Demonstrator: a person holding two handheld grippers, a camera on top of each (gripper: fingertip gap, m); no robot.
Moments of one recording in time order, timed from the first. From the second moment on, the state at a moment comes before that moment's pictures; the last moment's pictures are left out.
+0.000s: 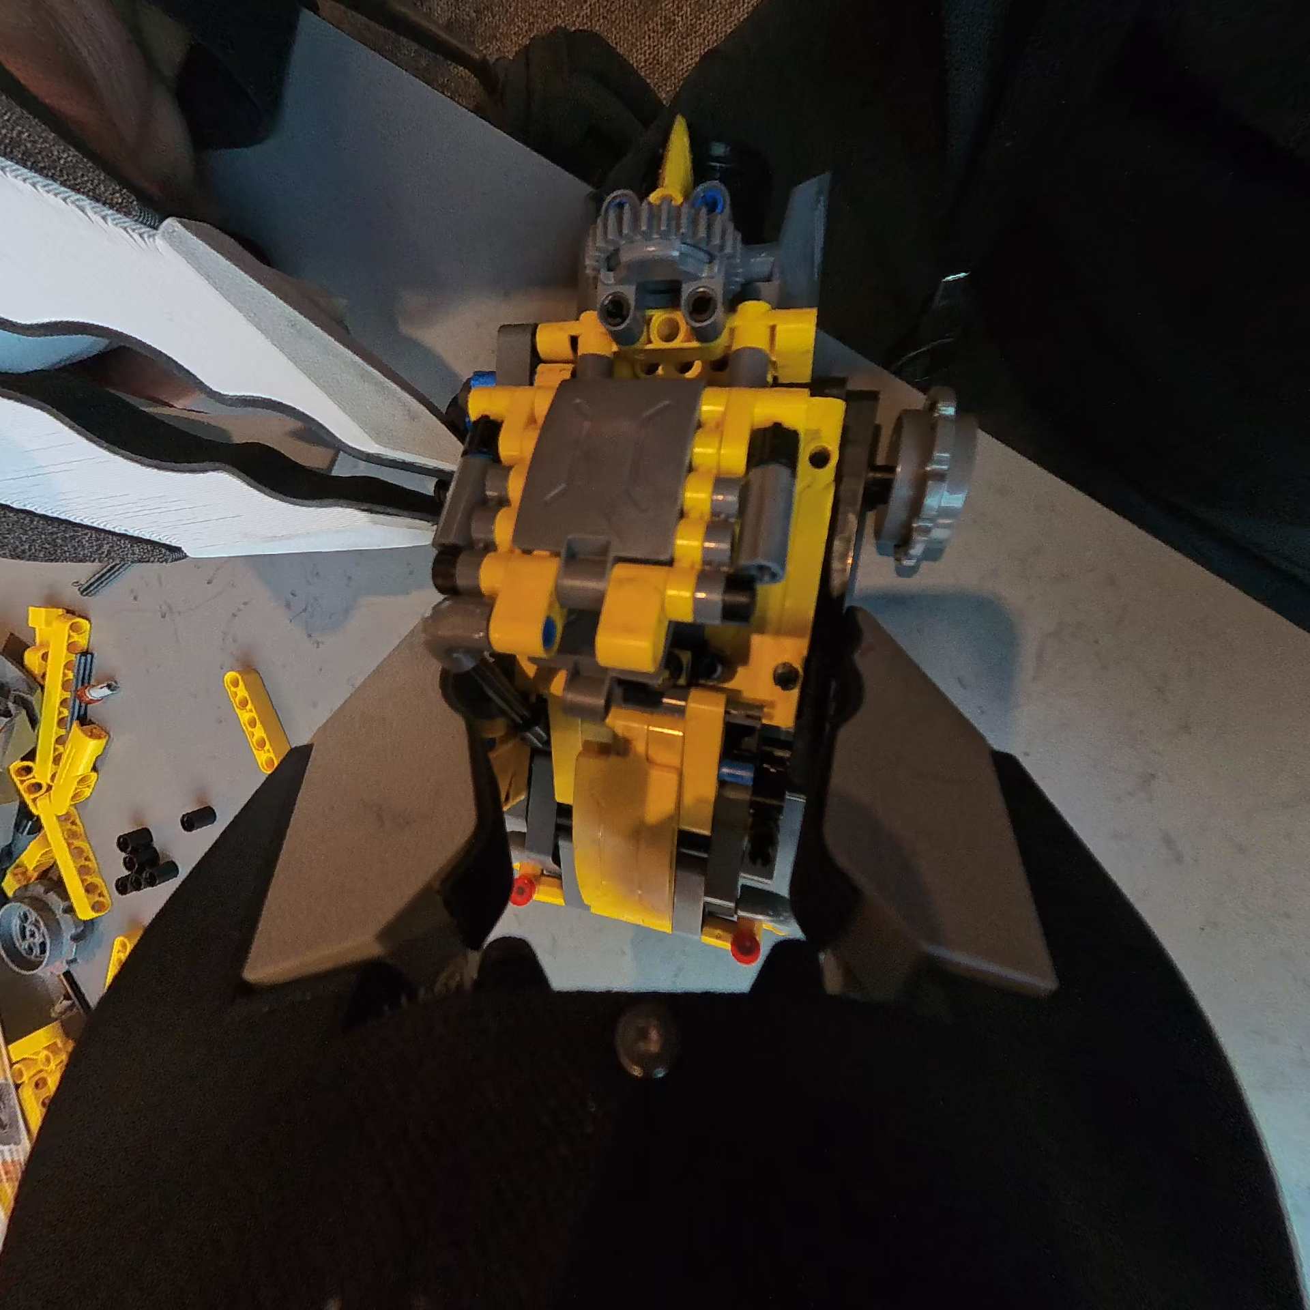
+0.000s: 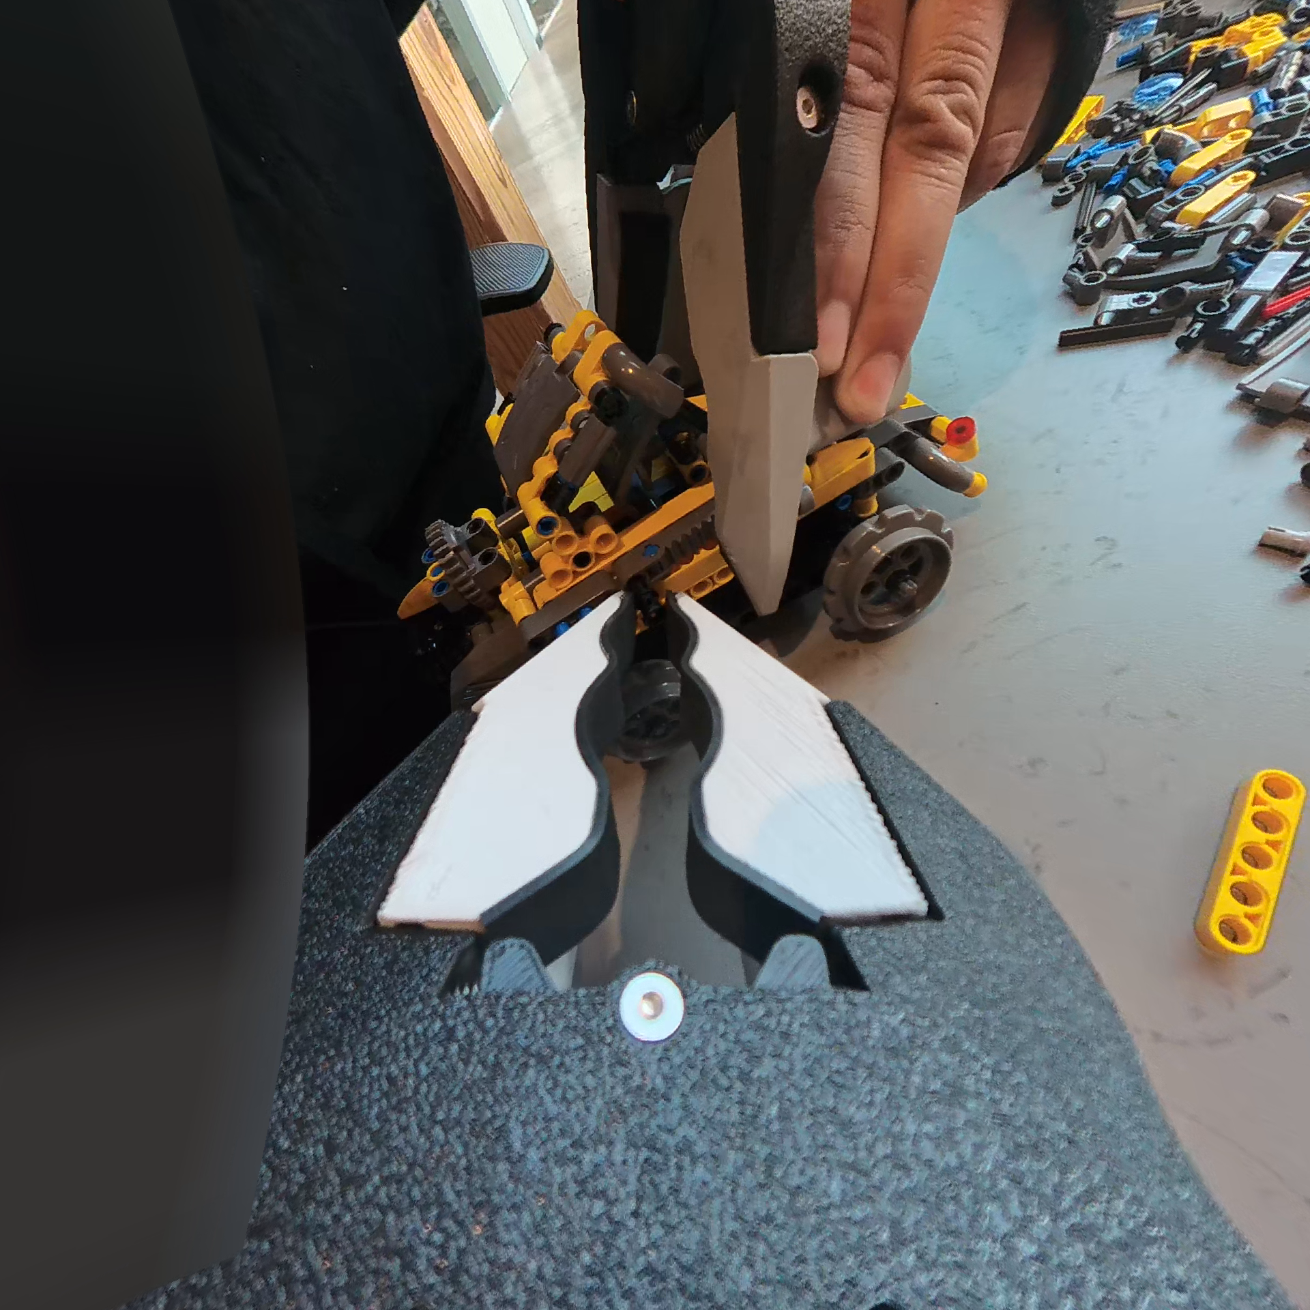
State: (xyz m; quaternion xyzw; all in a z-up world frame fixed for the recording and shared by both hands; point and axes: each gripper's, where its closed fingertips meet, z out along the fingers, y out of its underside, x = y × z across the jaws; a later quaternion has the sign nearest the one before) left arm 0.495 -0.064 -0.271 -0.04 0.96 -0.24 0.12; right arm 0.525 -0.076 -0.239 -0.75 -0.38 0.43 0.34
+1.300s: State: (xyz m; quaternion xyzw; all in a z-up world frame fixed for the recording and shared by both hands) left arm 0.494 -0.066 -0.271 -0.05 0.96 -0.25 0.12; right arm 0.524 -0.077 -0.238 -0.75 -0.40 0.40 0.34
